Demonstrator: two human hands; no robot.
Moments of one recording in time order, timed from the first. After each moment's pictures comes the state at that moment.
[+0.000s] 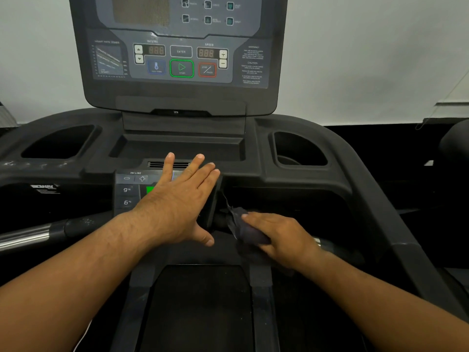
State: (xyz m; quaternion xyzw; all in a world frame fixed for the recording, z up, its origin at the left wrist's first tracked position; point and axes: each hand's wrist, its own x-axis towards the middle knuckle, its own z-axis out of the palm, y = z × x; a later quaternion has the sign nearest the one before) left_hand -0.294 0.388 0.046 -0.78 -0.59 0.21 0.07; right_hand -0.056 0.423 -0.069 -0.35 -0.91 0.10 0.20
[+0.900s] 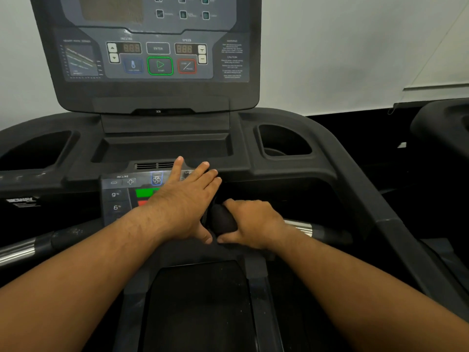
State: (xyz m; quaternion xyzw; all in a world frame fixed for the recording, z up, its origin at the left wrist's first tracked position) left_hand -0.283 0.405 0.034 -0.82 -0.53 0.22 0.07; right_hand -0.111 0.423 -0.039 -0.49 -0.87 0.11 0.01
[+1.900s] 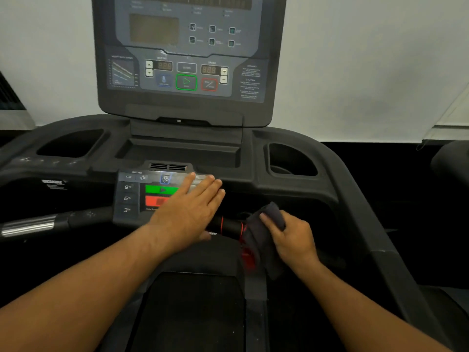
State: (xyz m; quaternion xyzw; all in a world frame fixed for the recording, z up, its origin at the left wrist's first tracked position) left_hand -0.268 0.373 0.017 -0.82 -0.53 0.11 0.20; right_hand -0.037 0.412 -0.062 -0.58 -0.69 0.24 0.35
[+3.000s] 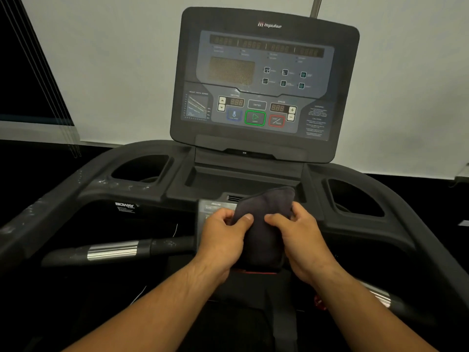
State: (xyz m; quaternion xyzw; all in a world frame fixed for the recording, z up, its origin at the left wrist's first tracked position) left_hand -0.350 0.358 0.030 -0.31 -0.62 -0.56 -0.45; right_hand -0.217 0.393 0.040 -0.44 -0.50 0.60 0.44
